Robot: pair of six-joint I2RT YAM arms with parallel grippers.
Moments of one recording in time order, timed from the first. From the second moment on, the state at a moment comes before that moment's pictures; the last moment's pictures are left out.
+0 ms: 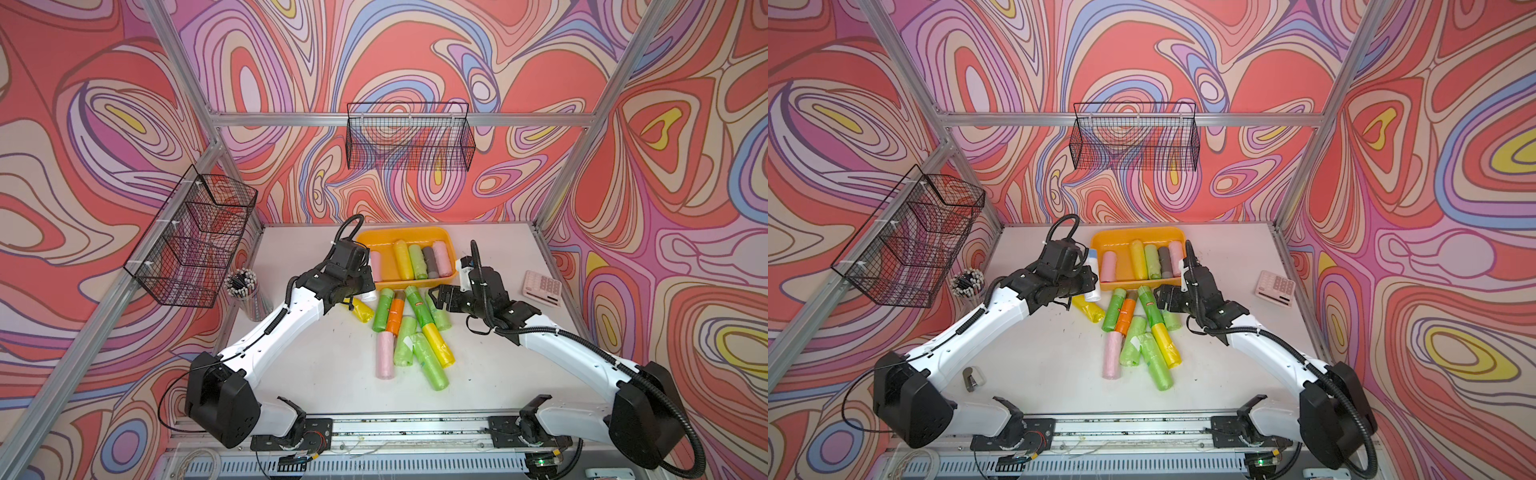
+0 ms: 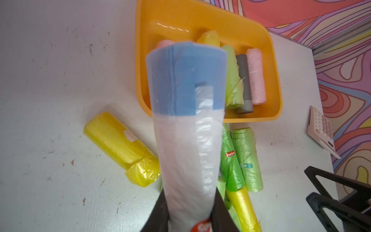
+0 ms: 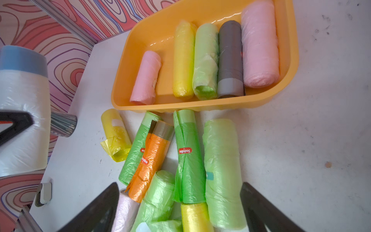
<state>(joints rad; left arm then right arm) -0.52 1.42 1.23 -0.63 -0.07 -0.66 0.51 1.25 0.82 -0.20 -0.08 0.51</state>
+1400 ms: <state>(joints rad) -0.57 2.13 1.91 -0.67 -0.24 -0.56 0.51 1.14 0.83 -0.34 -0.24 0.49</state>
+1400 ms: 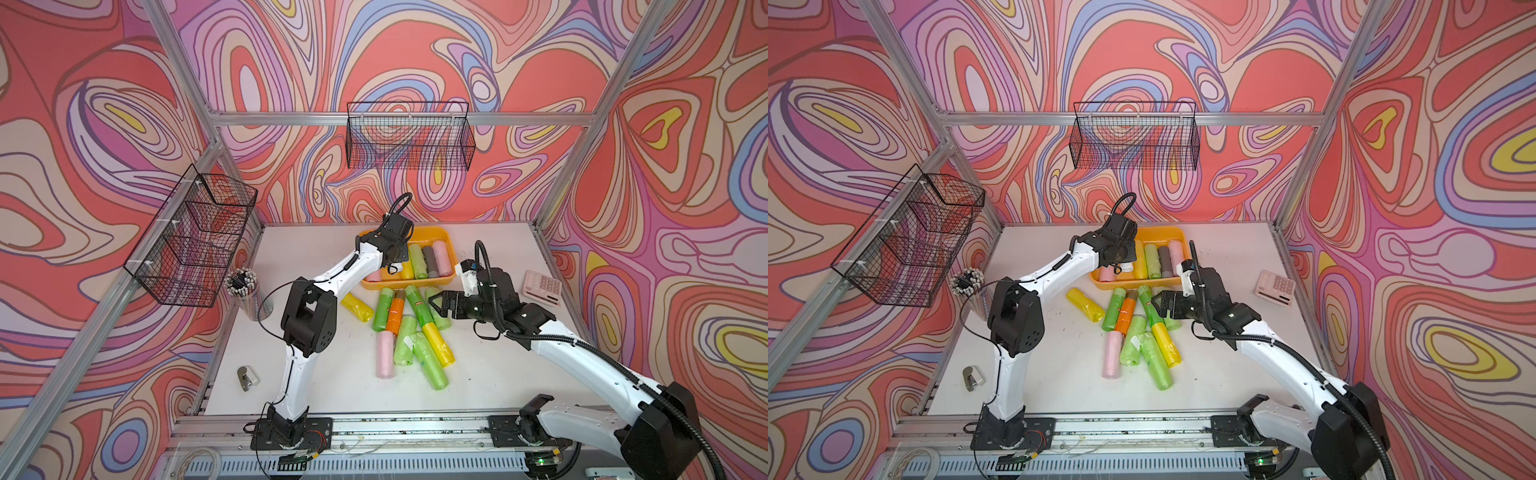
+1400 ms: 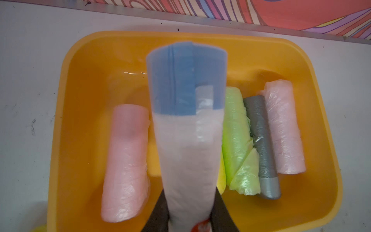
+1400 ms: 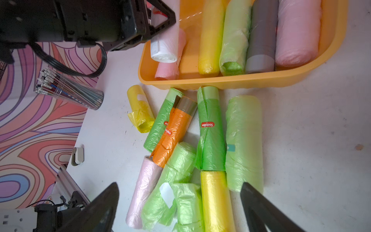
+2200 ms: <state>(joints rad) -0.56 2.31 2.09 -0.80 -0.33 -0.50 0.51 1.10 0.82 -0.37 -0.22 0.50</state>
